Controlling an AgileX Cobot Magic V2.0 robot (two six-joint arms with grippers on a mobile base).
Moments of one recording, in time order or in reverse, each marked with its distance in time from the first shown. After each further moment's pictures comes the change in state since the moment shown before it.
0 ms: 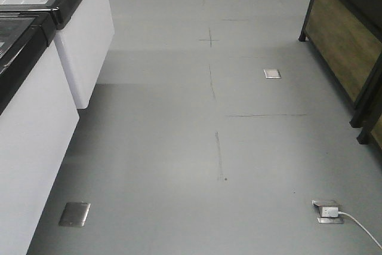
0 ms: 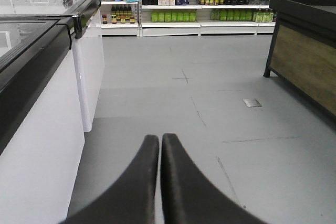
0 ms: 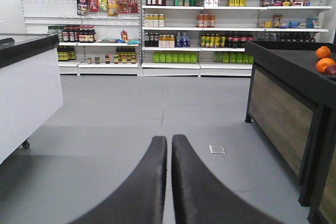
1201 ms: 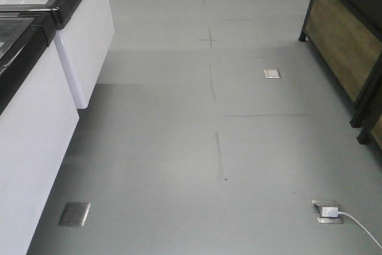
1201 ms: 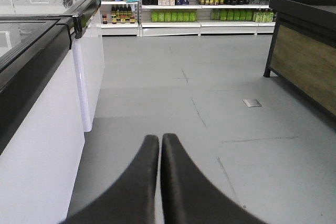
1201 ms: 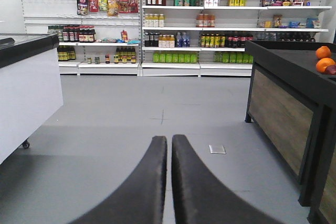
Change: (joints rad) left arm 0.000 0.000 0.000 0.000 0.000 0.000; right arm 0.000 0.000 0.000 0.000 0.000 0.000
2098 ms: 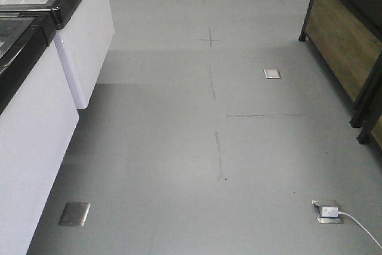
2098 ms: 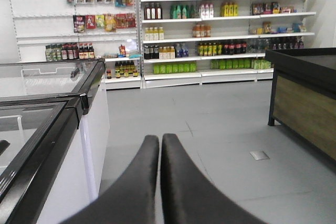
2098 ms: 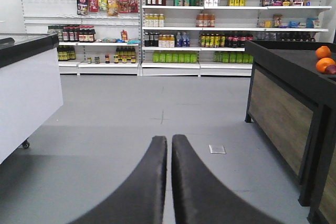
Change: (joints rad) left arm 0.000 0.272 -0.370 0.001 -0.062 0.053; right arm 0.000 0.000 0.000 0.000 0.000 0.000
